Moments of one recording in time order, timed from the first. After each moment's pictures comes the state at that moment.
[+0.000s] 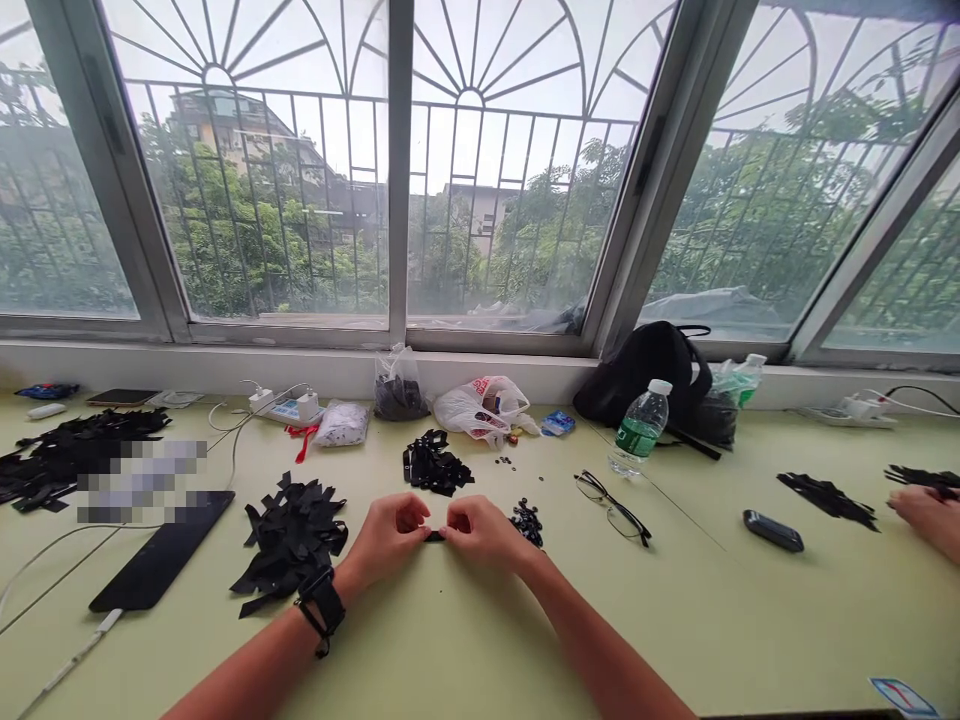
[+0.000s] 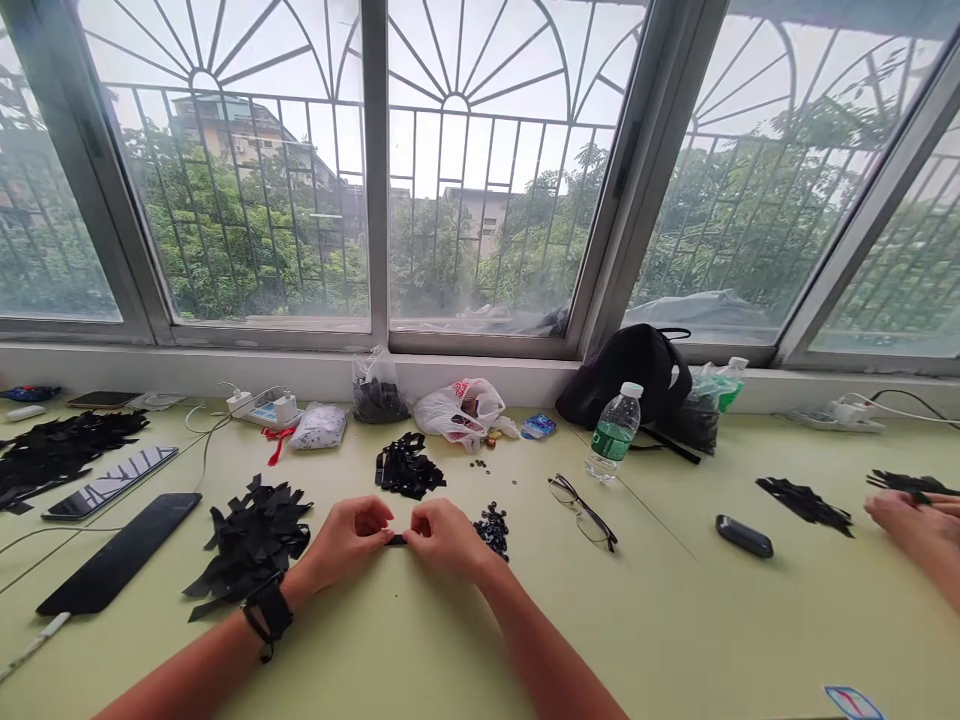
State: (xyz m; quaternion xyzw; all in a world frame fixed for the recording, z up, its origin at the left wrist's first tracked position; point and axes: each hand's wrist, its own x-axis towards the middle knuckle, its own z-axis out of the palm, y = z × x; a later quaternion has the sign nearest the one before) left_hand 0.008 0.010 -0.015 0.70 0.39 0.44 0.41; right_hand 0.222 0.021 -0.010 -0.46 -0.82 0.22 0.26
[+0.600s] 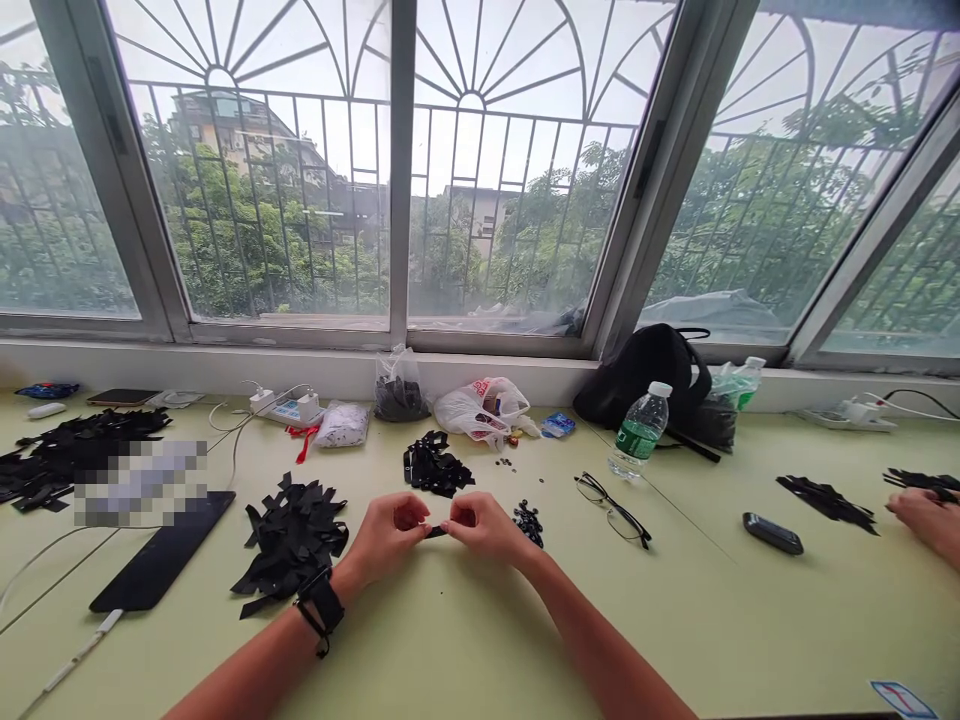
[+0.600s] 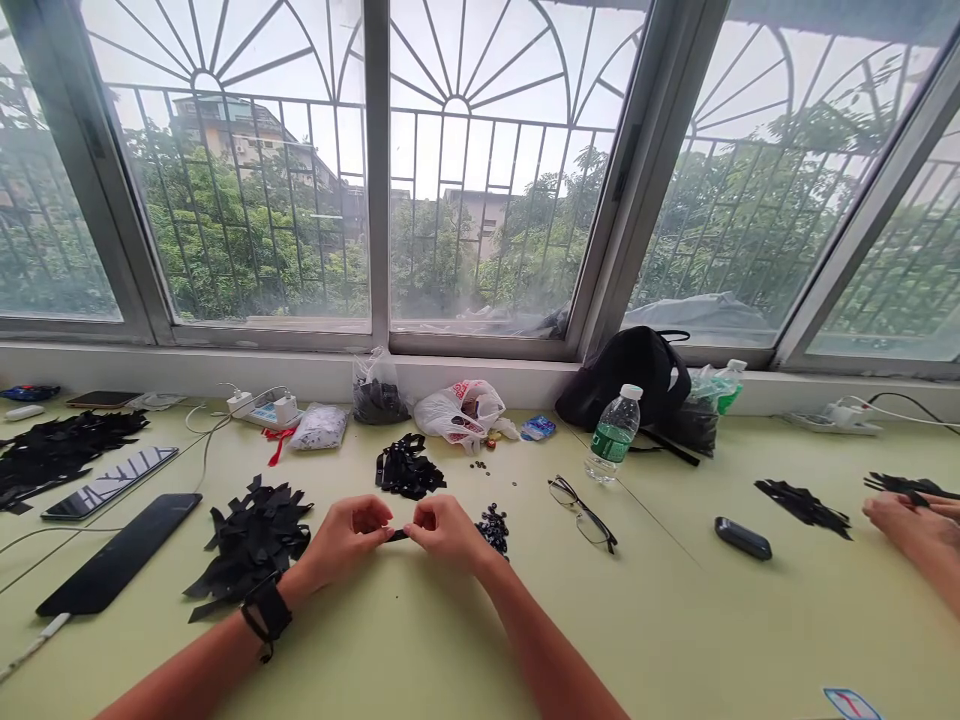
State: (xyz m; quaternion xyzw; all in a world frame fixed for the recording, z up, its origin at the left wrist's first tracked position) left_hand 0.006 0.012 -0.012 0.68 0.39 0.45 0.44; right_hand 0.222 0.022 -0.001 -0.45 -0.79 0.29 0.30
